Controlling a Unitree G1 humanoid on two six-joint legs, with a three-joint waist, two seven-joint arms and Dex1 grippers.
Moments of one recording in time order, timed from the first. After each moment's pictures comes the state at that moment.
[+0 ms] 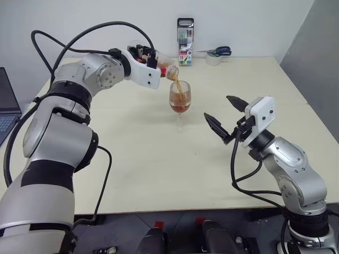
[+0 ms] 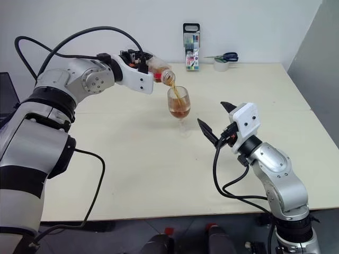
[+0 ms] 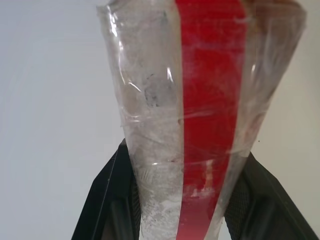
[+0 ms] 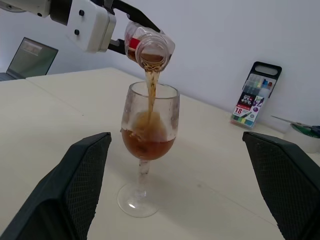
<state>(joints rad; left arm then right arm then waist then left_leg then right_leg) -1.54 0.62 -0.58 1.33 0.85 -0.73 -0.14 -0.32 -0.41 0.00 -0.57 0.34 0.52 0.40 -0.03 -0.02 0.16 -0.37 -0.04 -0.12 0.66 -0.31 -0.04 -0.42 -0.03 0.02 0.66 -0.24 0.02</state>
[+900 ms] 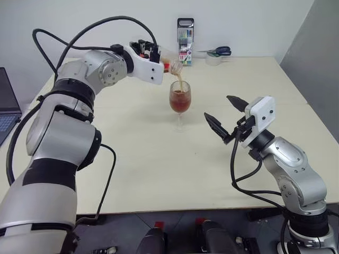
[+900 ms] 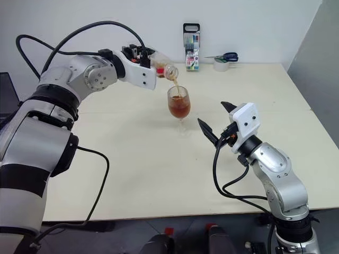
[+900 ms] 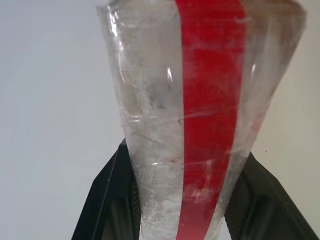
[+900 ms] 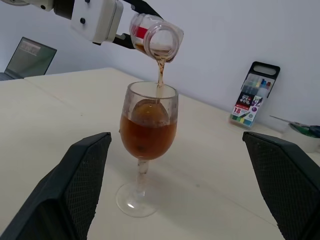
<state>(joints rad) -1.55 0.59 -0.53 1.34 0.78 -0.71 -0.21 -0.32 -0.41 0.00 -0.57 0.34 0.52 0.39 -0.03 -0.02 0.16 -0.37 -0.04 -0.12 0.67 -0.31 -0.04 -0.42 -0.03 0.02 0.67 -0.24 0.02</state>
